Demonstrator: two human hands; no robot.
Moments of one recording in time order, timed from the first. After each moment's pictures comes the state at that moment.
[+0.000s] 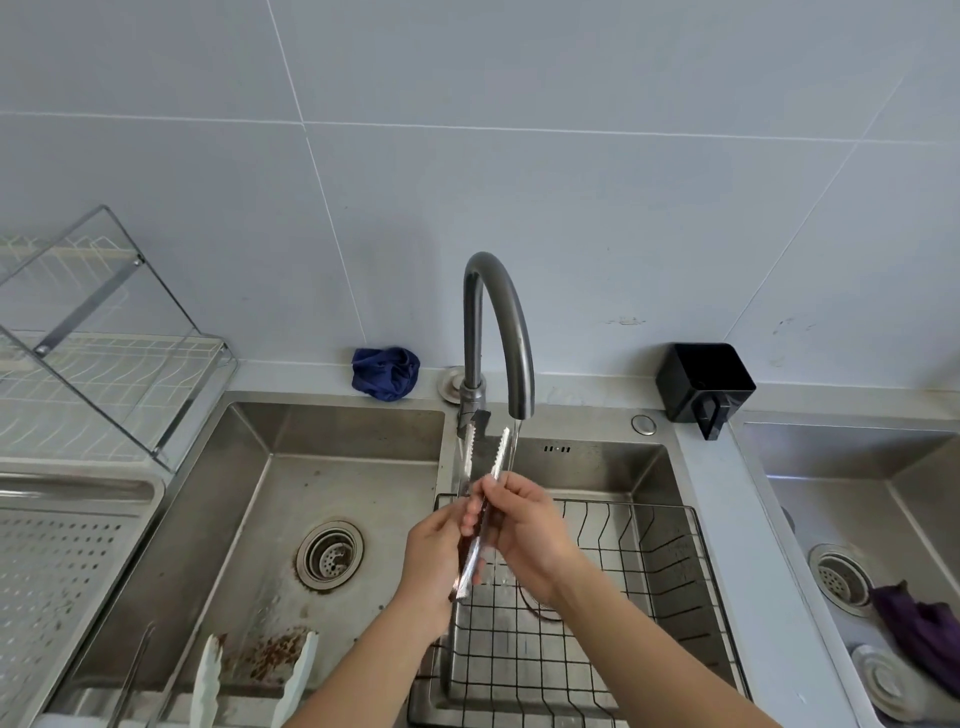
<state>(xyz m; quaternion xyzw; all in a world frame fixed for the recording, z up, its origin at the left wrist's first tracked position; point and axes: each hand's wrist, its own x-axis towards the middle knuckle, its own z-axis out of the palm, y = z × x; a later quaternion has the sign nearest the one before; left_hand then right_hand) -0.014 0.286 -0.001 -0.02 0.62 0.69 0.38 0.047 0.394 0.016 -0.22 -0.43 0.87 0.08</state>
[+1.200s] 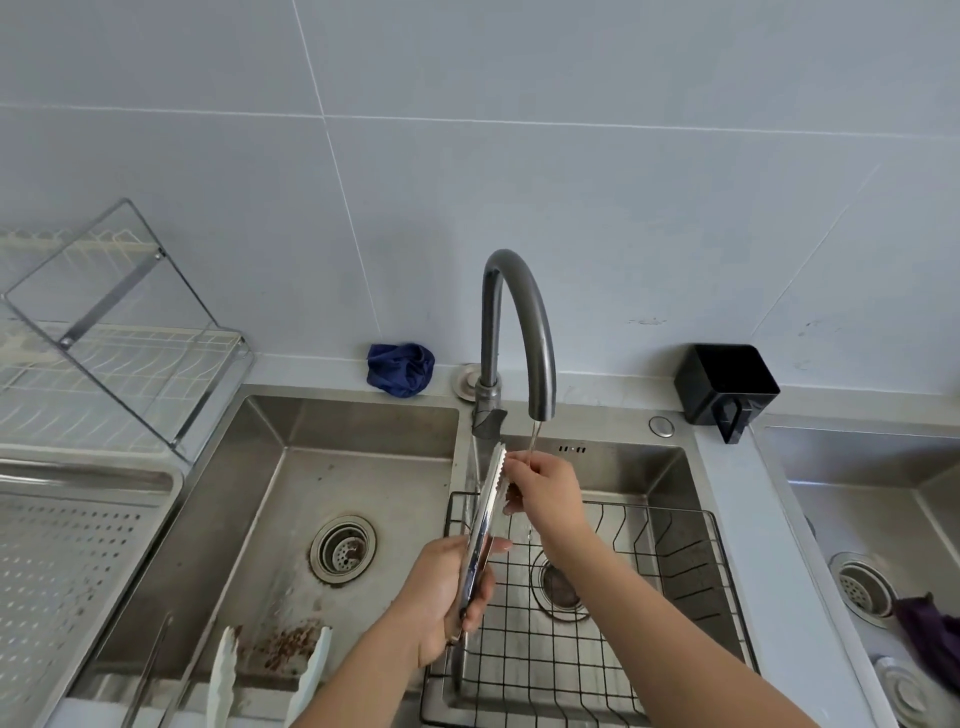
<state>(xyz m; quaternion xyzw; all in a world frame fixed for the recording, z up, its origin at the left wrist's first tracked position) -0.018 0.255 -0.004 -0.02 0.59 0.59 0.55 0.016 0.416 0.016 -0.36 -0.62 0.68 0.14</state>
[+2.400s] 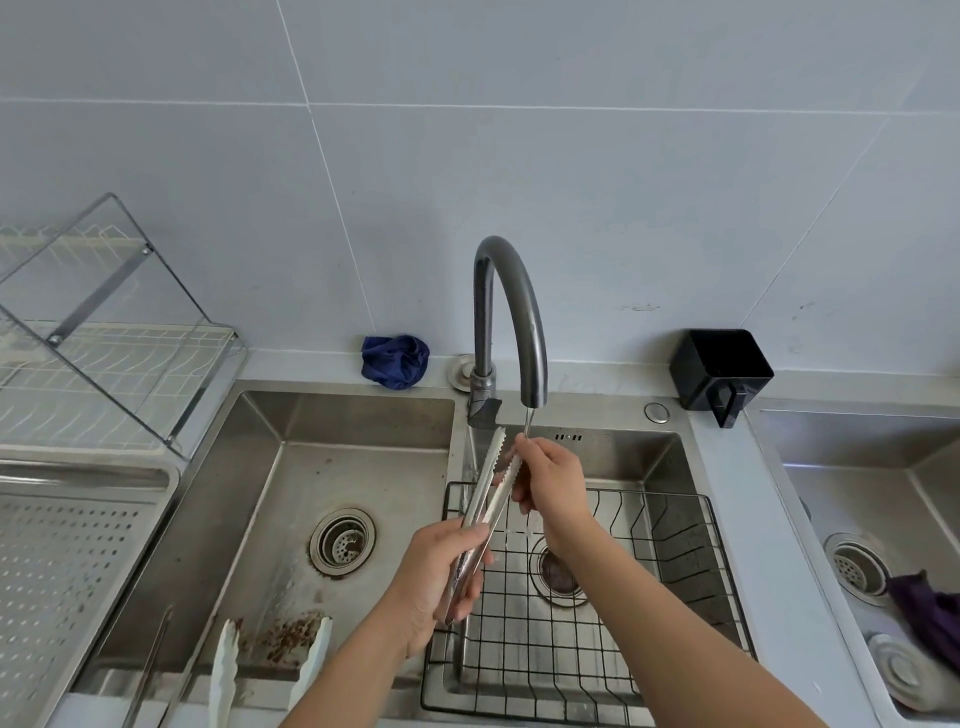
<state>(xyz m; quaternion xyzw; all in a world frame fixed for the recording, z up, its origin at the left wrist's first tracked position) -0.016 0.245 0.010 0.08 0.61 0.61 0.49 0.025 0.420 0.009 -0.36 -0.56 0.73 0.16</state>
